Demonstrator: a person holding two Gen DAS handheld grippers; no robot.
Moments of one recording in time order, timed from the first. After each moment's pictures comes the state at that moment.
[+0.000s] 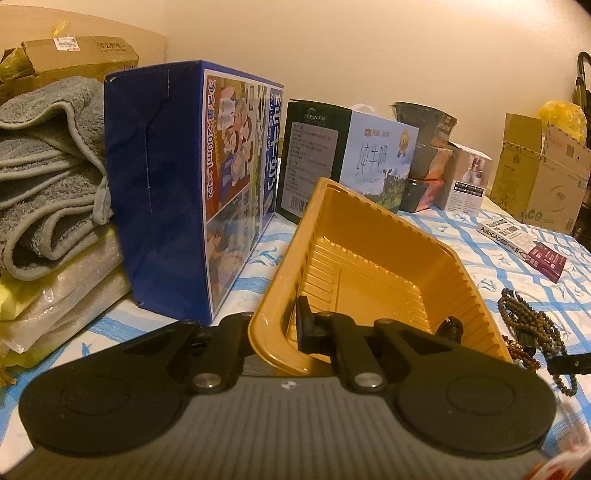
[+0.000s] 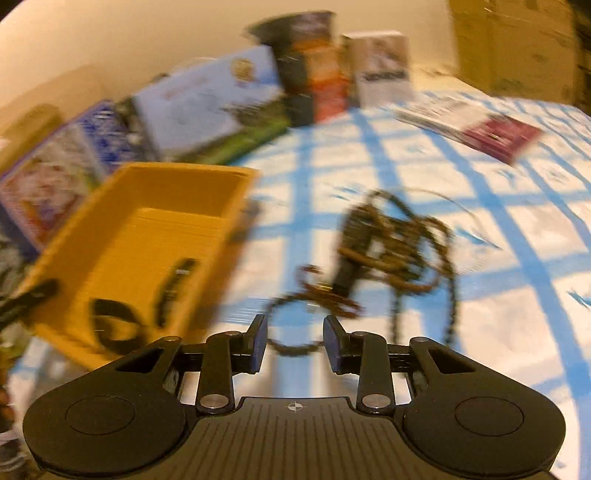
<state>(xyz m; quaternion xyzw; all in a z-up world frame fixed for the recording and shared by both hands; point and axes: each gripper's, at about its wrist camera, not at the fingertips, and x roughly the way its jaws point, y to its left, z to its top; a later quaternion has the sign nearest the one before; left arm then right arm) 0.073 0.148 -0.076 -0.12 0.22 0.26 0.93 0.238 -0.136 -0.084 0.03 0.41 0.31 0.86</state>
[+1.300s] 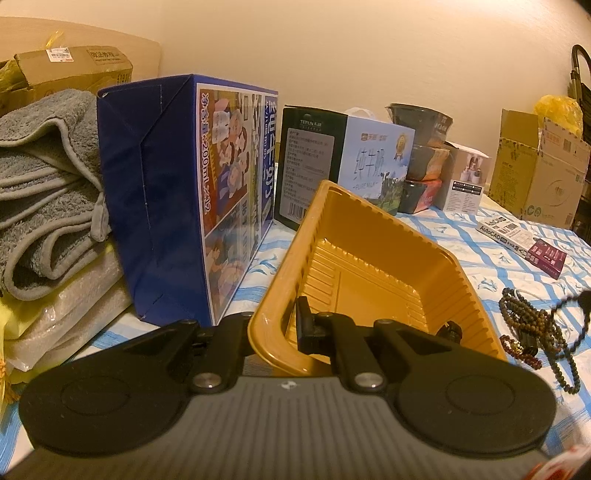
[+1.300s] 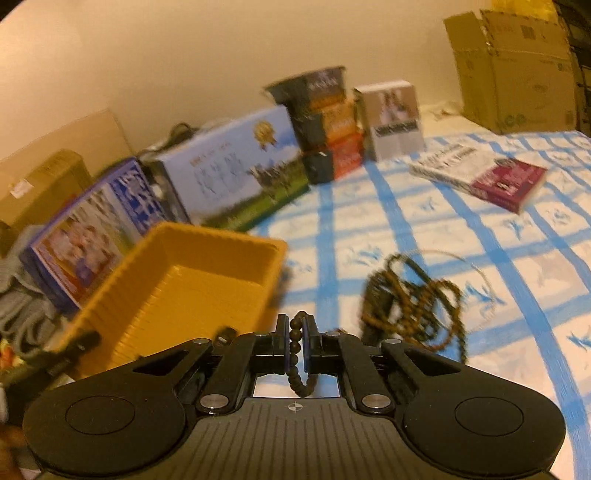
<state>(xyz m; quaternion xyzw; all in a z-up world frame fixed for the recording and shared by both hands) 0.077 0.150 -0.071 -0.10 0.22 0.26 0.93 0.233 -0.139 -0.027 0.08 0.34 0.35 0.87</state>
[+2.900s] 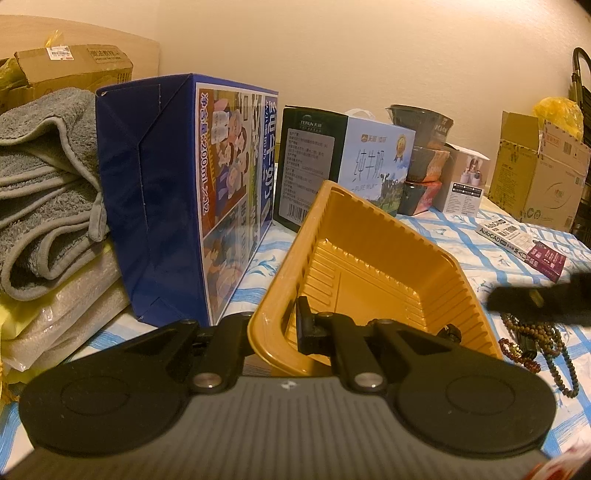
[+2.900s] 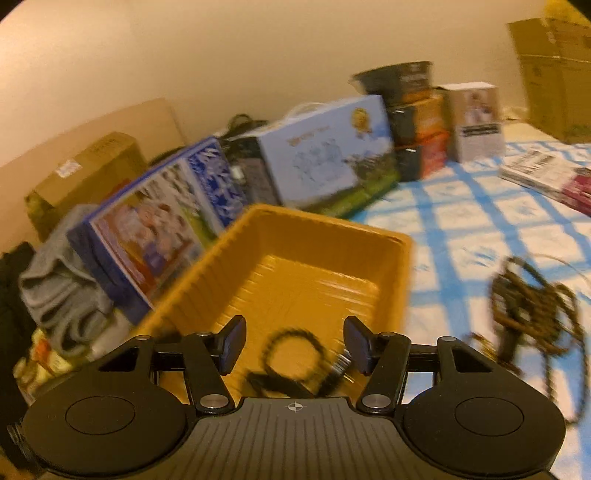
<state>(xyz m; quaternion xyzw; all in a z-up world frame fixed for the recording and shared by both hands) 0.078 0.152 -0.070 -0.11 0.22 0.26 0.94 0.193 -0.048 -0.037 0.07 0.32 0.40 0.85</state>
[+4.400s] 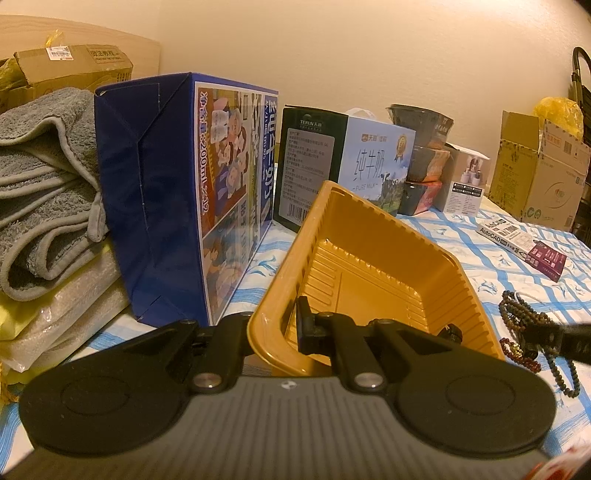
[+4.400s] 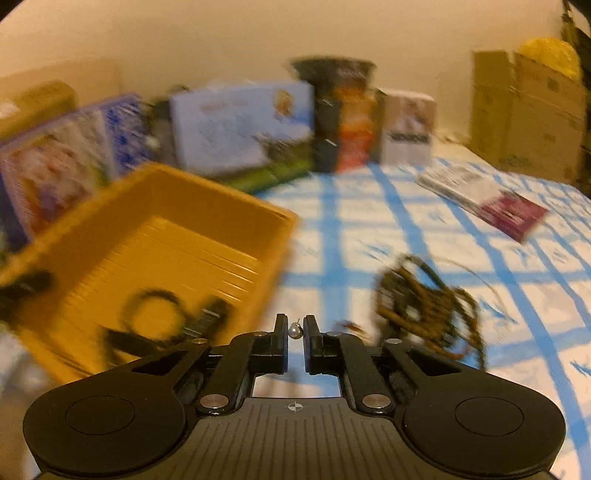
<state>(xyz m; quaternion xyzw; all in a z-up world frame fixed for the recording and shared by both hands) 0.078 0.152 -0.071 -0.11 0.22 0.26 0.94 0.206 -0.066 -0.062 -0.04 0.30 0.33 0.89</state>
